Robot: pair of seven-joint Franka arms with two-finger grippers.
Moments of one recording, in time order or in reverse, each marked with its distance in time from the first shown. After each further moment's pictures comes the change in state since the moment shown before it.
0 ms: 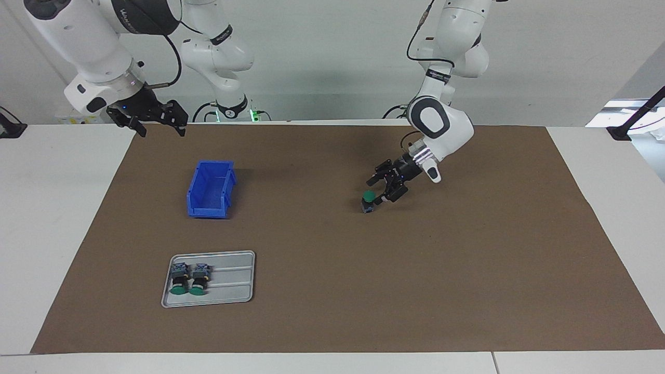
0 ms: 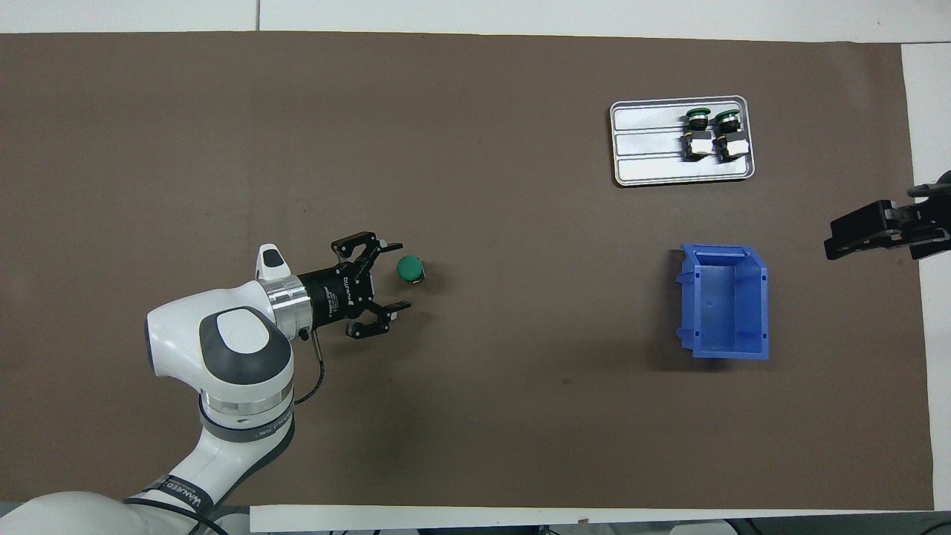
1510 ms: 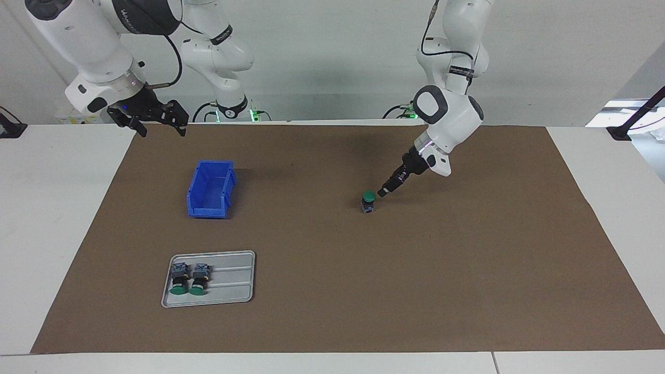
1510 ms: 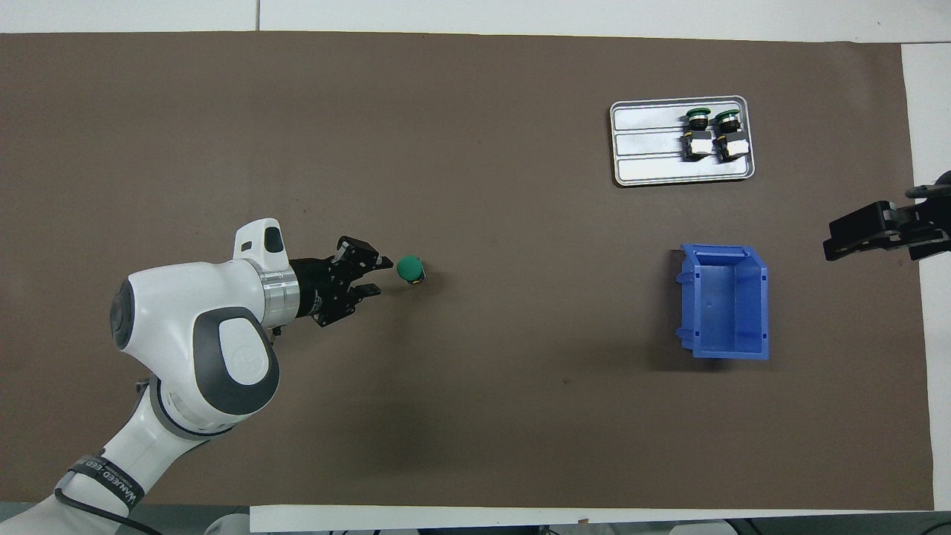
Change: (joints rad) left arm 0.017 -0.080 0.007 0.015 0.727 -0.024 -0.077; right arm 0.000 -0.001 0.001 -0.002 0.000 0.000 0.000
